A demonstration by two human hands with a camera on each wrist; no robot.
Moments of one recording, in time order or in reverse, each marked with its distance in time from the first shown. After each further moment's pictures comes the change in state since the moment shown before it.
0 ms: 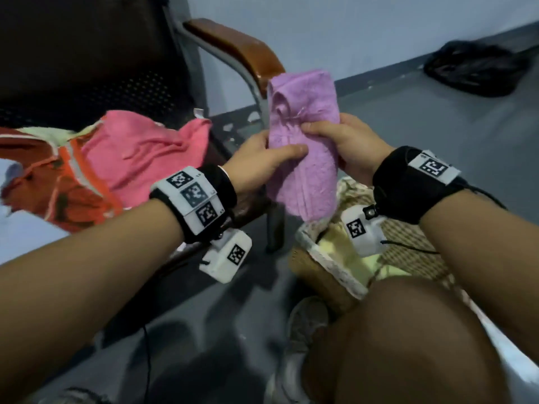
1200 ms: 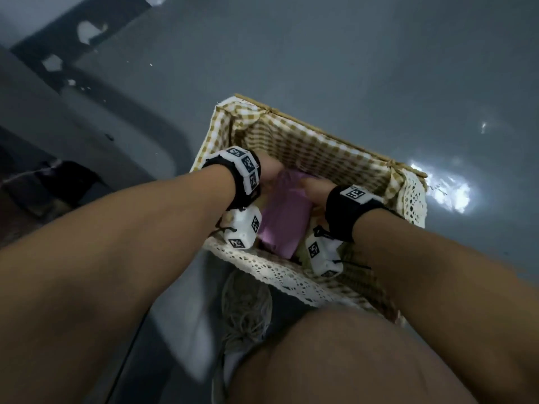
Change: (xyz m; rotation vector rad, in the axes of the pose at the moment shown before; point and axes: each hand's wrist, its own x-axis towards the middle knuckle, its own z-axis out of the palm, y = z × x) left_hand 0.166 -0.247 0.219 0.933 -0.529 -0.612; right_hand -0.035 0.313 -0.178 0.004 0.412 0.935
